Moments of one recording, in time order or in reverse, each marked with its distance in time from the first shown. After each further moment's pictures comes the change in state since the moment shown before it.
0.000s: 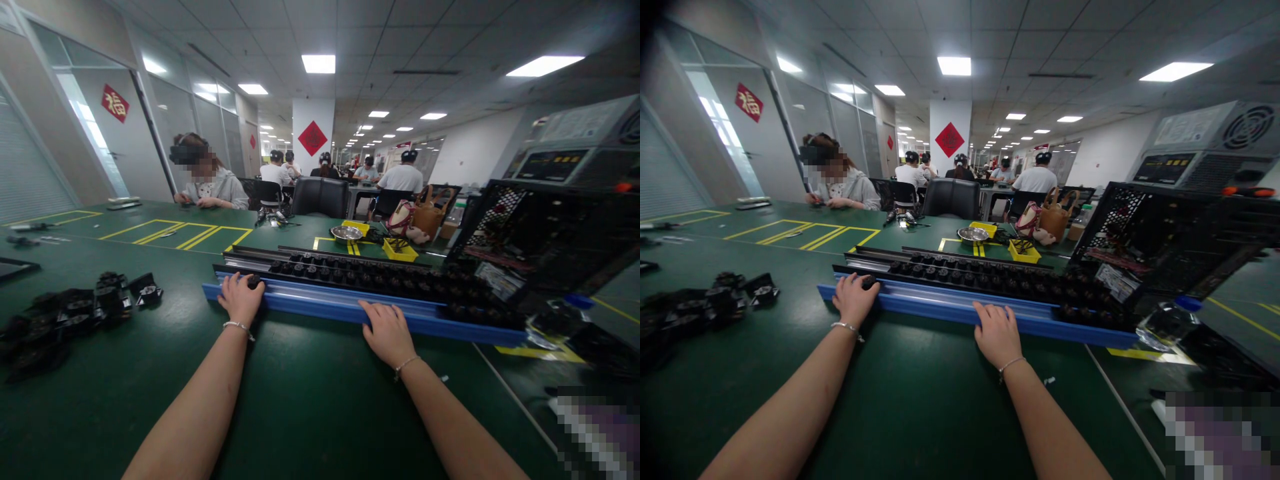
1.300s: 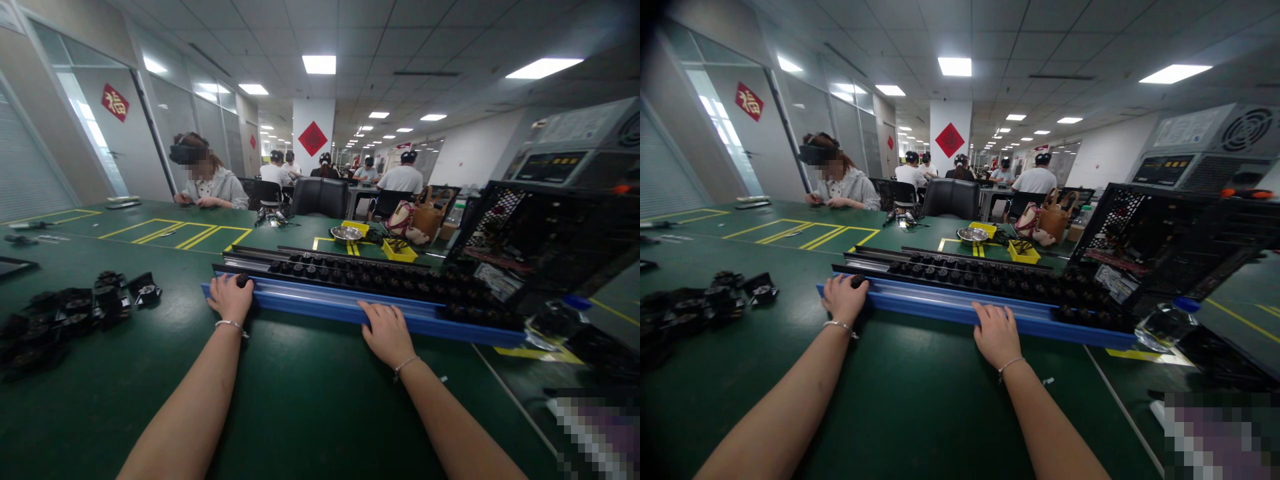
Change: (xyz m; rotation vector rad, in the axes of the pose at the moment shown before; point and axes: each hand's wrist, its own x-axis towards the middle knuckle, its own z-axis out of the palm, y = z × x) left_hand 0.012 -0.012 -0.001 -0.036 0.066 -0.092; right_hand 0.000 0.002 0.002 0.008 0.006 -0.006
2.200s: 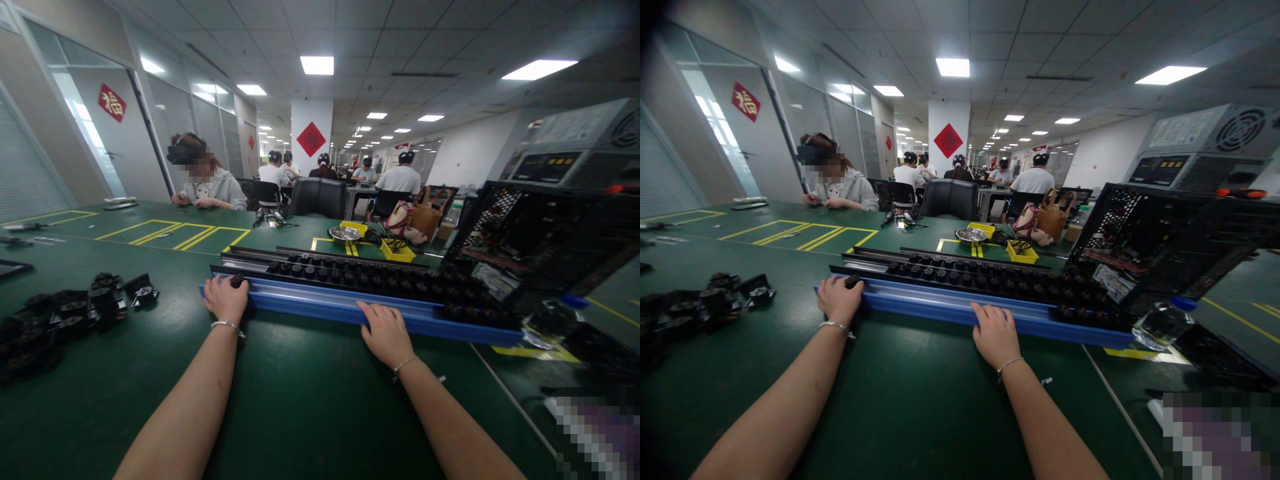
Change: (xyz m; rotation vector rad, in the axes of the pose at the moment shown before) left_hand 0.003 -0.004 -0.001 -0.006 0.077 -0.003; right_hand 0.001 0.000 -0.004 -0.013 -0.021 -0.021
